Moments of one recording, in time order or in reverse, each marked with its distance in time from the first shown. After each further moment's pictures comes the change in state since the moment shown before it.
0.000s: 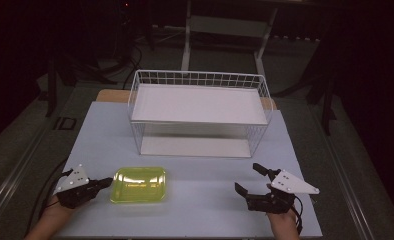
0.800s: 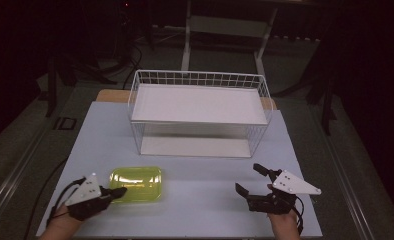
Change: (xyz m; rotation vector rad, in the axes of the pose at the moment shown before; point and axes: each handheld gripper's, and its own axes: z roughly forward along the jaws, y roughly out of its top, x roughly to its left) left arm -0.043 0.031 -0.015 -0.032 -0.047 0.090; right arm 0.001 0.002 -0.003 -0.006 0.008 0.001
